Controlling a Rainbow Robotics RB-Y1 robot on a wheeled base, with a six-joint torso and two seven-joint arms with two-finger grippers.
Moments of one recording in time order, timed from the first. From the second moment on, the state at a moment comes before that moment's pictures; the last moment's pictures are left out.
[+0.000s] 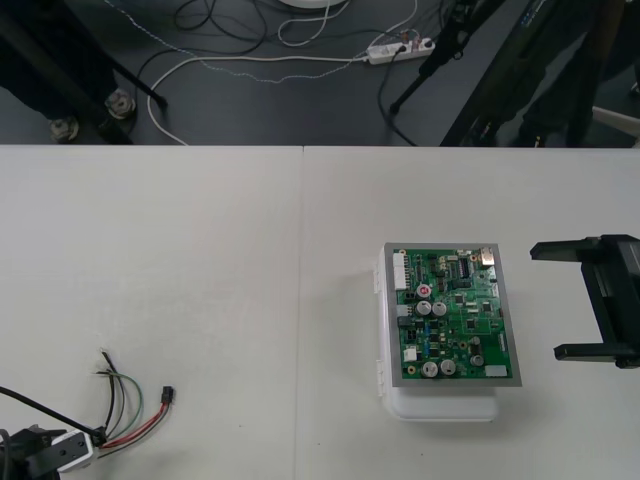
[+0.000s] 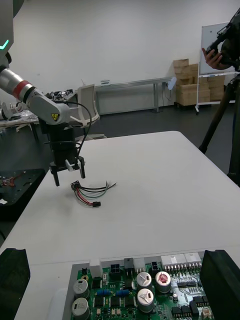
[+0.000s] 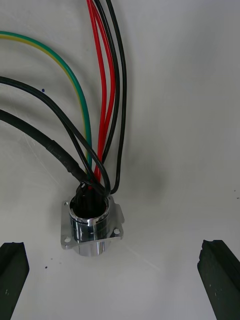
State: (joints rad) right arm -0.01 -0.84 -0.10 -1.63 0.78 -1.56 0.12; left arm 0.57 0.86 -0.10 -1.92 -2.25 -0.84 0.55
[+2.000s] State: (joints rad) right arm -0.01 -0.86 -0.11 -1.55 0.78 -1.56 0.35; left arm 0.52 0.86 -0.15 -1.85 -2.27 -0.78 0.55
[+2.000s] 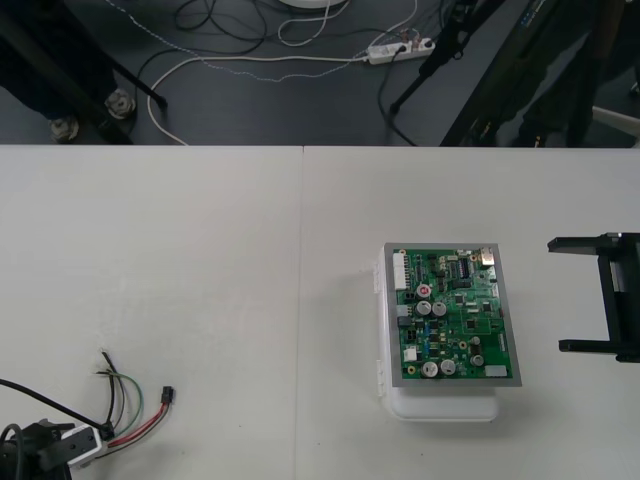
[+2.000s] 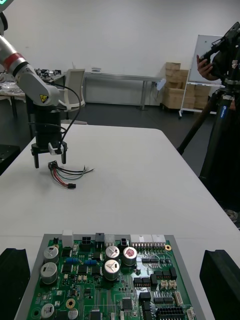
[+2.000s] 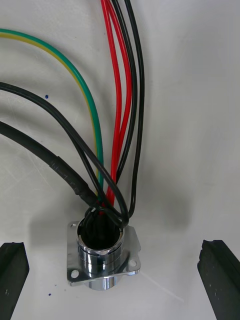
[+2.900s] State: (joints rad) right arm -0.01 -0.86 -0.11 -1.55 0.76 -1.56 0.35; left arm 0.51 0.85 -0.16 -1.84 -2.28 -0.78 0.55
